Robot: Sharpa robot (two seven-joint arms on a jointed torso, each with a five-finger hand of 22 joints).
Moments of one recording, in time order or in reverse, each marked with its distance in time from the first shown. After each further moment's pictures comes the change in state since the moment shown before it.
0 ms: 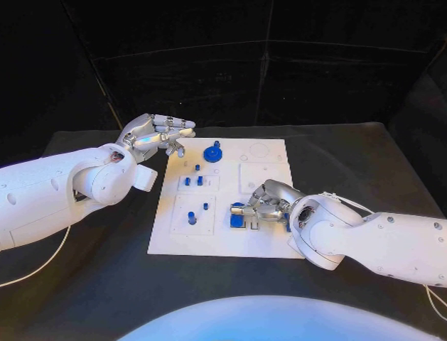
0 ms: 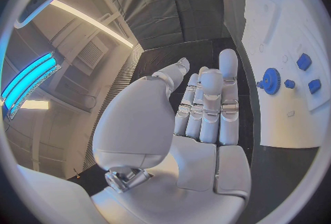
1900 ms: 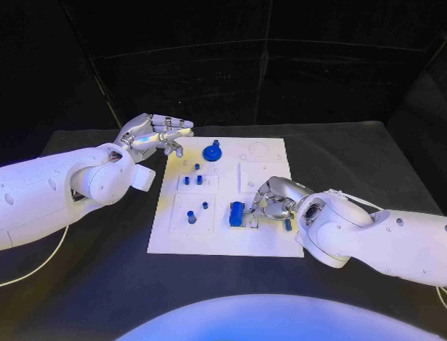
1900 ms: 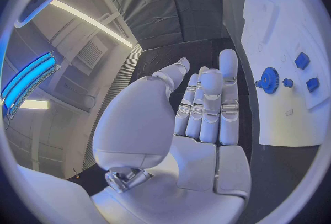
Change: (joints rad) left arm 0.000 -0.005 -0.002 -0.001 0.000 0.005 -0.005; left_hand 0.000 0.000 -0.003 -0.003 0.000 -0.004 0.004 0.000 0.000 0.000 0.000 0.005 0.000 0.000 0.000 0.000 0.000 0.000 0.000 0.000 0.000 -0.001; right arm 0.000 -0.039 0.000 0.006 -0.114 0.027 0.015; right_hand 0.324 0.043 0.095 -0.192 0.082 0.011 -0.011 0.024 0.019 0.008 -0.008 0.025 0.010 0.000 -0.007 0.004 0.000 0.000 0.004 -0.004 0.000 0.017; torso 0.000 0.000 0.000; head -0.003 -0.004
